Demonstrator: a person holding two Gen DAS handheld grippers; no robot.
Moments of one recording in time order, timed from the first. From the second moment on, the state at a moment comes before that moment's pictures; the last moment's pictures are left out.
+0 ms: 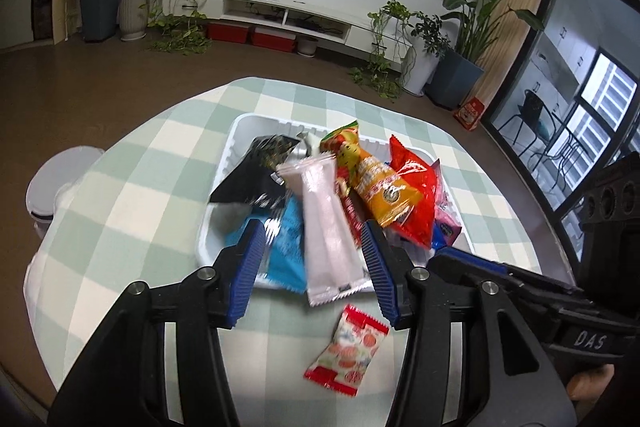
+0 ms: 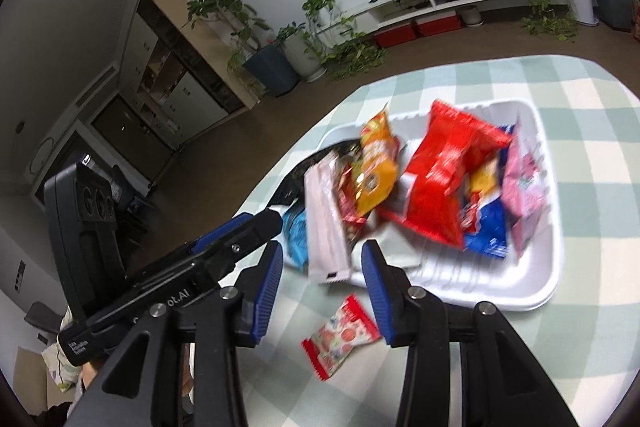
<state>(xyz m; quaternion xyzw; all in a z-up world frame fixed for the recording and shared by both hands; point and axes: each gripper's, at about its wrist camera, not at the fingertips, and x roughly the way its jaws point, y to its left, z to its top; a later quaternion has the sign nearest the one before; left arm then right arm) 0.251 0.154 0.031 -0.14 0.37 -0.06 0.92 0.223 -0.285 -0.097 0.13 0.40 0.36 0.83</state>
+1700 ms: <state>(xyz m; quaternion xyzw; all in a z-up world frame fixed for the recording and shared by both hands) 0.219 0.075 -0.054 0.01 0.45 -0.16 0.88 0.033 -0.286 -0.163 -0.15 0.41 0.36 0.82</state>
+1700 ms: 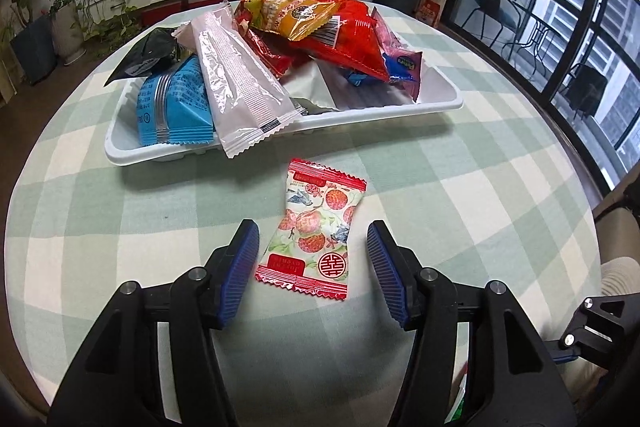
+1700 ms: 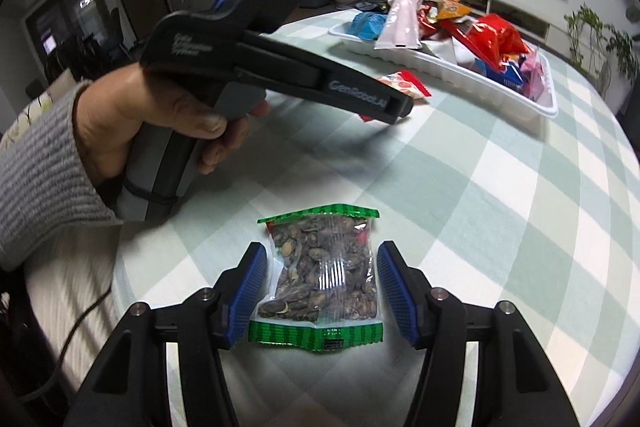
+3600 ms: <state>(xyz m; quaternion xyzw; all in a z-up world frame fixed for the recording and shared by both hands) 0.277 0.144 0.055 -0.13 0.39 -0.17 0.90 0.259 -0.346 -0.057 0.21 0.39 0.35 0.82</state>
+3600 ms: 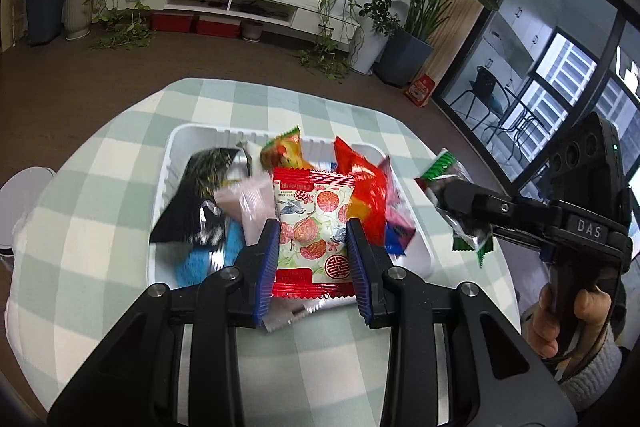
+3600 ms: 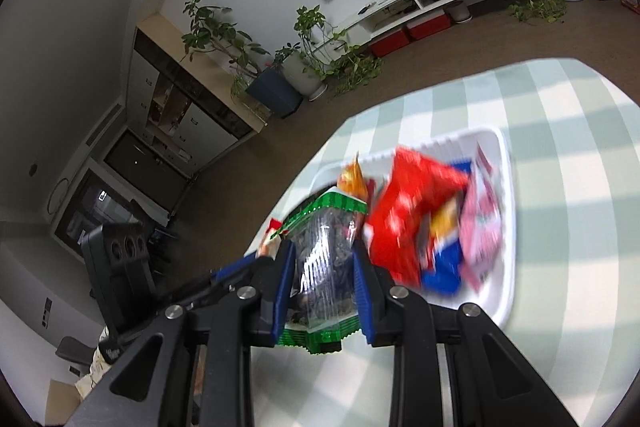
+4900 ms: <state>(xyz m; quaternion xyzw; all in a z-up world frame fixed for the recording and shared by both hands) 0.375 0.127 0.043 -0.07 0.41 -0.12 0.90 0.329 -0.300 -0.072 0.12 0.41 0.31 0.85</state>
